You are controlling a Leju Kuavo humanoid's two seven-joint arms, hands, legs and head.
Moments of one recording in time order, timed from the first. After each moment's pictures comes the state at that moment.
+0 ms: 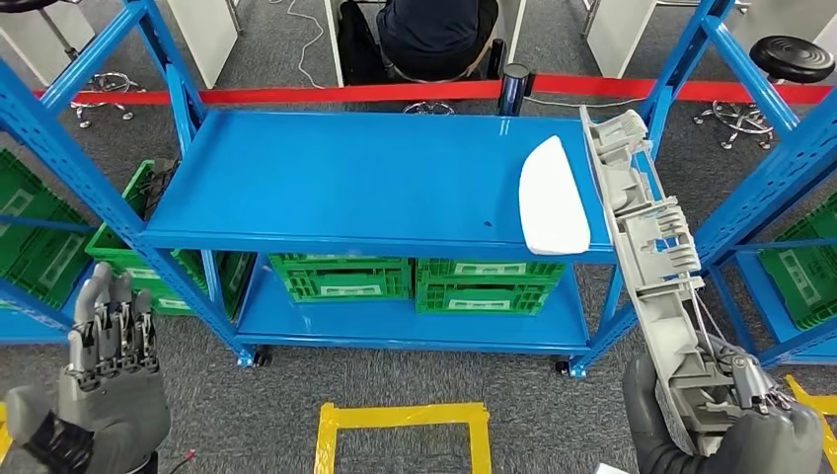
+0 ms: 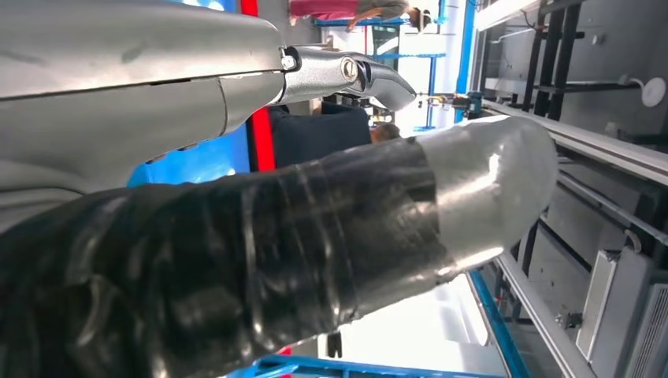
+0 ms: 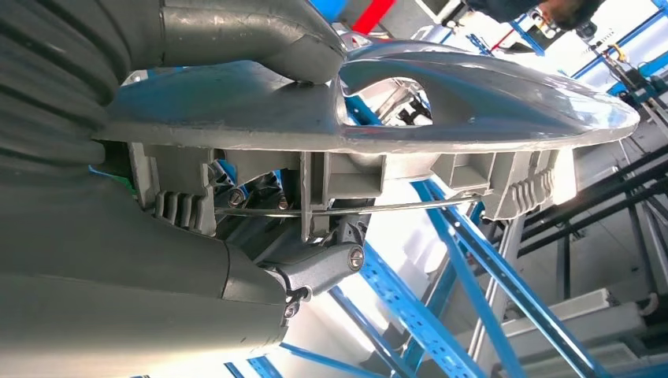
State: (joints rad) left arm 0.20 0.24 -0.49 -2.08 0.06 0.36 -0.62; right arm 0.18 -0.39 0.63 -2.52 1.48 -0.68 0.55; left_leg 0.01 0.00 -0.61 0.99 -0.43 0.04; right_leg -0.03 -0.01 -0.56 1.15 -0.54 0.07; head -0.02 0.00
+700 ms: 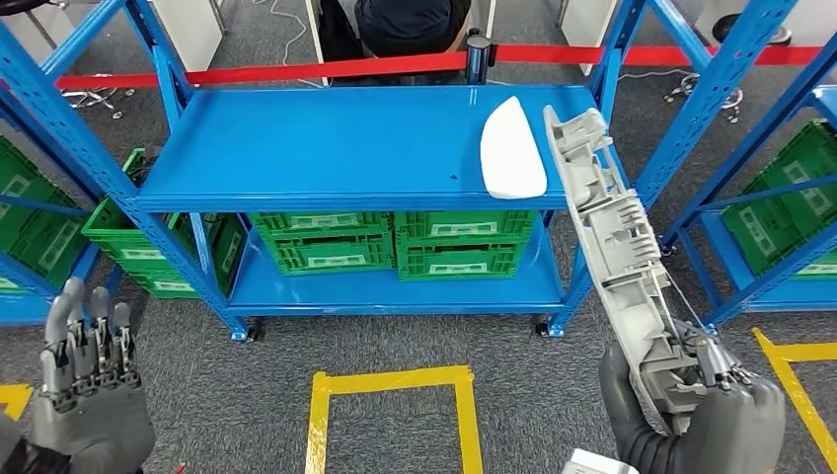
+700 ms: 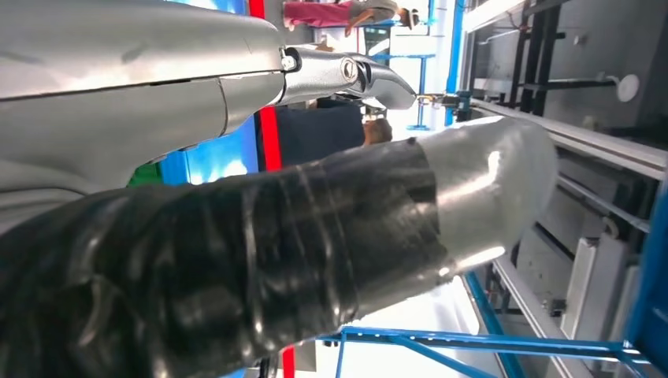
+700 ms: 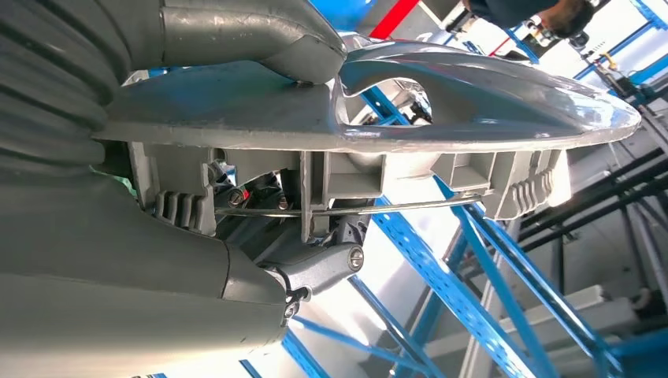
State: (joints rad) left arm 0.19 0.24 -0.51 -2.07 0.06 0.36 -0.64; right arm 0.19 -0.41 0.62 -2.52 1.47 -0.68 0.56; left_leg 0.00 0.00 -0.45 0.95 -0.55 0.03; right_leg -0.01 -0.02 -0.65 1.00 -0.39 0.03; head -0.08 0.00
